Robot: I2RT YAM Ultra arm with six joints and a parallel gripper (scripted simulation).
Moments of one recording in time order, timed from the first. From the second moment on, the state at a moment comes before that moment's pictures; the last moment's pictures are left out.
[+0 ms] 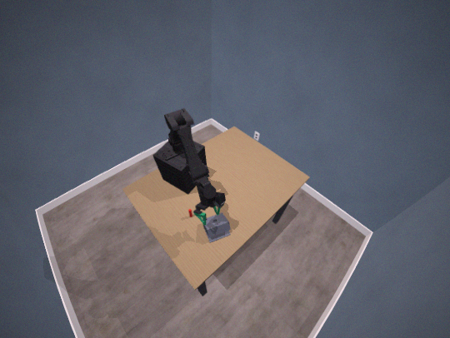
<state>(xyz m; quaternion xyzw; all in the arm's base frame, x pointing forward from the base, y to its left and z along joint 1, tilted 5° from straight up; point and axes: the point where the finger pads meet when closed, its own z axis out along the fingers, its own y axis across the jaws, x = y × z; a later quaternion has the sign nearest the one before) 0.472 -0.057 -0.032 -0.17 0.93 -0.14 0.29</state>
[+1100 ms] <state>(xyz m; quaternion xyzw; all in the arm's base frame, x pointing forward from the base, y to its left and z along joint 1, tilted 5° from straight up) 0.288 -0.106 -0.154 -0.14 0.99 -0.03 -0.01</state>
